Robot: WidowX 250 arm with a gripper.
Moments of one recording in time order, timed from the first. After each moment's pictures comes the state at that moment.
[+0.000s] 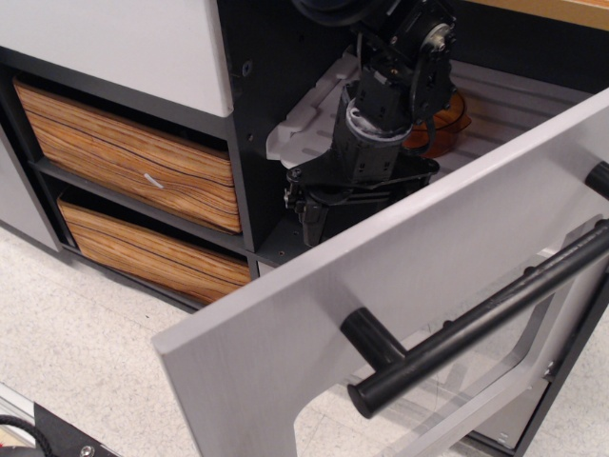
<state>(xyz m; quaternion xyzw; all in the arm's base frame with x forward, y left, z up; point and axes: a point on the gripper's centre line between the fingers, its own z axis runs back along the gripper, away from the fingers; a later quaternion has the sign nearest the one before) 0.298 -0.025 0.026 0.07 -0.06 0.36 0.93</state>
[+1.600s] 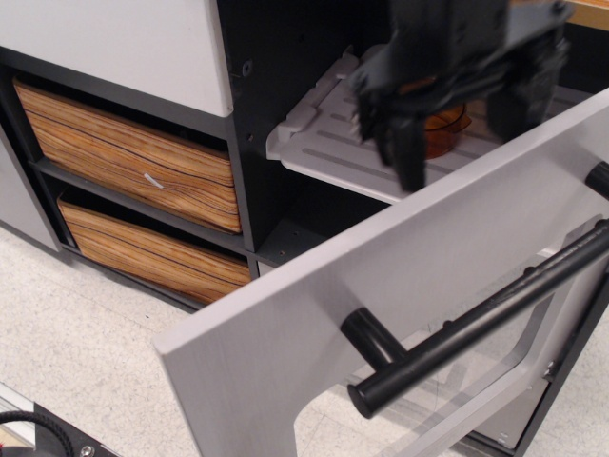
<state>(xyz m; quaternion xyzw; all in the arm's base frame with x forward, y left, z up) 0.251 -0.100 0.169 -0.07 -0.05 0.45 0.89</state>
